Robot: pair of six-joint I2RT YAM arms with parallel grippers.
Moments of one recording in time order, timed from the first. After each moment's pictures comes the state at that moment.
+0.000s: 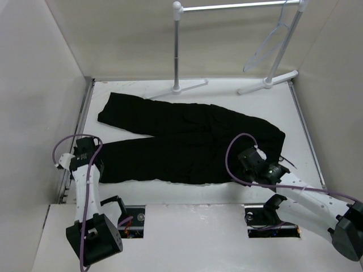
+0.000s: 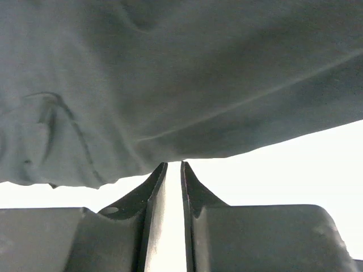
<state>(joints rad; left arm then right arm) 0.38 0.92 0.61 -0.93 -0.42 -0.99 0.67 0.87 0.45 -0.60 0.12 1.15</state>
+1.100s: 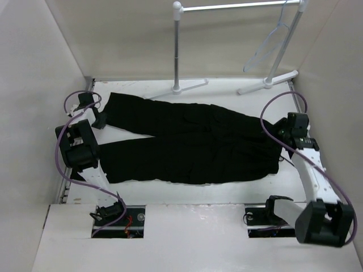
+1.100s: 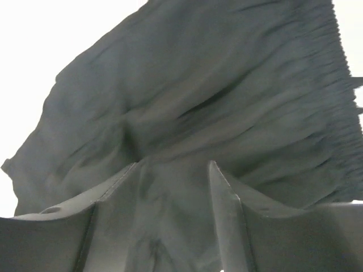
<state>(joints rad) 0.30 1.94 1.31 -0.42 -0.12 -0.98 -0.10 1.01 0.81 -0.54 -0.03 0.83</state>
